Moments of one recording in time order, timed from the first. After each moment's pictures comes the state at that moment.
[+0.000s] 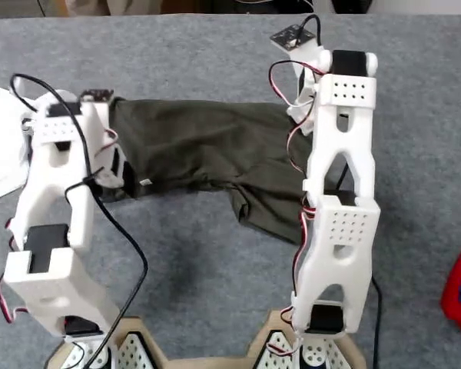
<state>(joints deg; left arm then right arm) -8.8 11.7 7.8 79.7 -15.6 -0.3 43.2 -56.1 101.1 26.4</state>
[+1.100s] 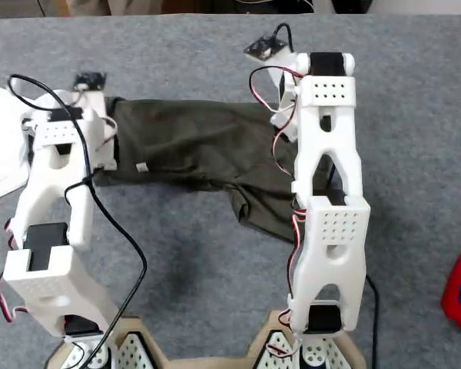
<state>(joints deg) -10.8 12.7 3.9 65.5 -13.4 -4.1 43.2 -50.9 101.3 32.5</state>
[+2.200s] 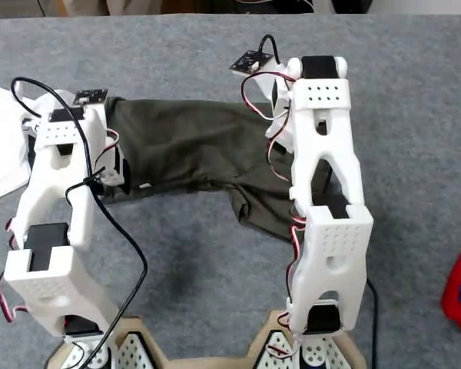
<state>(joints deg) -9.8 12.7 8.2 75.8 -9.2 -6.3 35.4 -40.4 101.3 37.0</state>
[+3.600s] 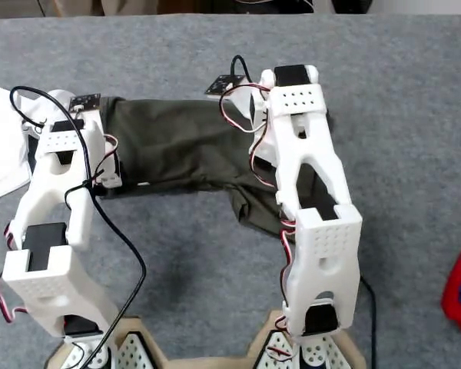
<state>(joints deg) -10.8 12.8 13.7 66.0 -5.5 -11.6 35.4 -33.0 100.8 40.4</state>
